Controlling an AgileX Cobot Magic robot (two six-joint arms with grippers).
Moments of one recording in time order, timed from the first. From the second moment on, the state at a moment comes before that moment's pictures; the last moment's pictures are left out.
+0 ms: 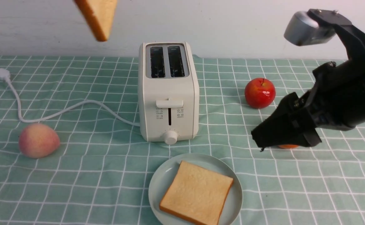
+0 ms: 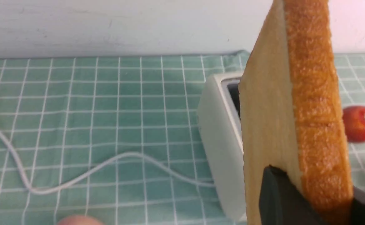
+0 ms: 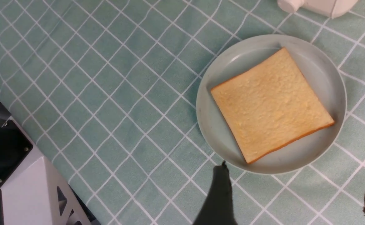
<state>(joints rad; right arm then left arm) 0.40 1.29 -1.30 0.53 1.09 -0.38 -0.40 1.39 -1.72 0.21 1.00 -0.40</state>
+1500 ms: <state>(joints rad) 0.40 1.29 -1.21 0.60 1.09 -0.39 -0.30 1.57 -0.80 -1.51 0.10 0.94</state>
